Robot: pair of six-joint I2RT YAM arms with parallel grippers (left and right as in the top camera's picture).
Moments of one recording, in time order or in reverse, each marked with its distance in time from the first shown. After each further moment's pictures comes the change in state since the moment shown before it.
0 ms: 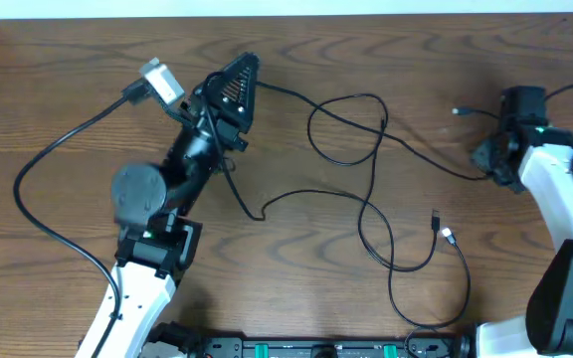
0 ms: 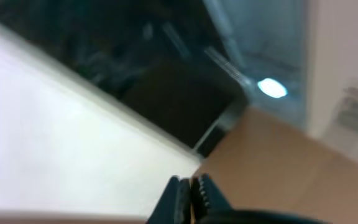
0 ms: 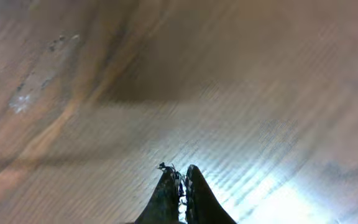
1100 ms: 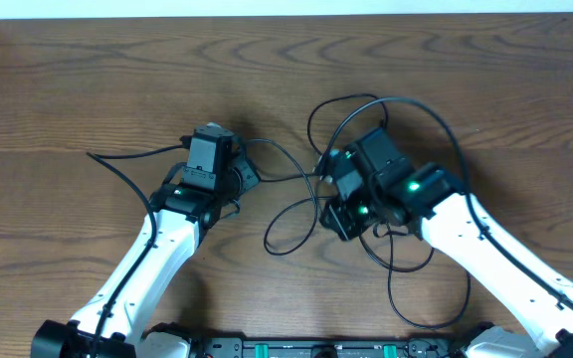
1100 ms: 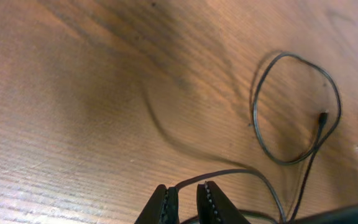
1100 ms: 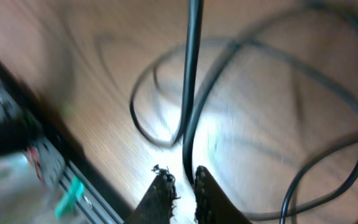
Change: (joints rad) left arm 0.024 0.304 -0.001 -1.030 -0.189 0.142; right arm 0.742 -0.193 -0.011 -0.097 -0.645 -0.529
